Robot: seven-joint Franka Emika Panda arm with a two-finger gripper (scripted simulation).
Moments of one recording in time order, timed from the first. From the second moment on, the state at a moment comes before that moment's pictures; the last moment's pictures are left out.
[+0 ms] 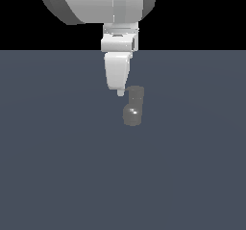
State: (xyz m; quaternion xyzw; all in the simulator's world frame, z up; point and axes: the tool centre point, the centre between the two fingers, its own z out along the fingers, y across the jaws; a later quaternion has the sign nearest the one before) arm -0.044 0.006 0.174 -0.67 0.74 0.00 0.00
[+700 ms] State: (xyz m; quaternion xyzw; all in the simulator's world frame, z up) arm -0.055 -0.039 0.174 -0.68 0.74 0.00 0.00
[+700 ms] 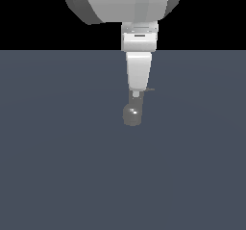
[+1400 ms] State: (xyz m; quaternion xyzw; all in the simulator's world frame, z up) arm -0.024 -0.094 0.174 -0.68 0.74 0.00 0.00
